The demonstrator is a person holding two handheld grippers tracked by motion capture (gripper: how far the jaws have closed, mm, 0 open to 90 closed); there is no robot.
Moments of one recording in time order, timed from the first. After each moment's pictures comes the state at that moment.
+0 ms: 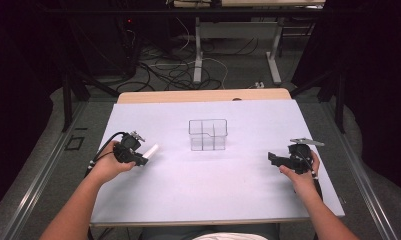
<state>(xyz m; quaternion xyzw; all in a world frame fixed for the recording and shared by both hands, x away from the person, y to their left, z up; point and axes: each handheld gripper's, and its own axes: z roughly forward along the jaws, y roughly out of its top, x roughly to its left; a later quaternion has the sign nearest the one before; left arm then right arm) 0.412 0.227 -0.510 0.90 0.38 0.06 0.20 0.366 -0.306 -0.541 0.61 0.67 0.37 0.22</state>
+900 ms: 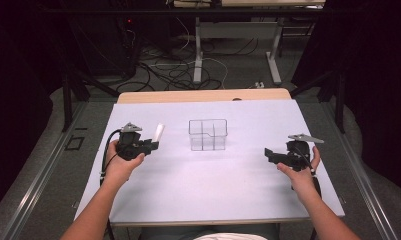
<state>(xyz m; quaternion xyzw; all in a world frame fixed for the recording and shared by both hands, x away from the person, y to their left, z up) 0.392 0.205 -0.487 0.78 0.45 0.13 0.41 0.364 -0.292 -0.520 0.58 0.67 0.40 0.23</state>
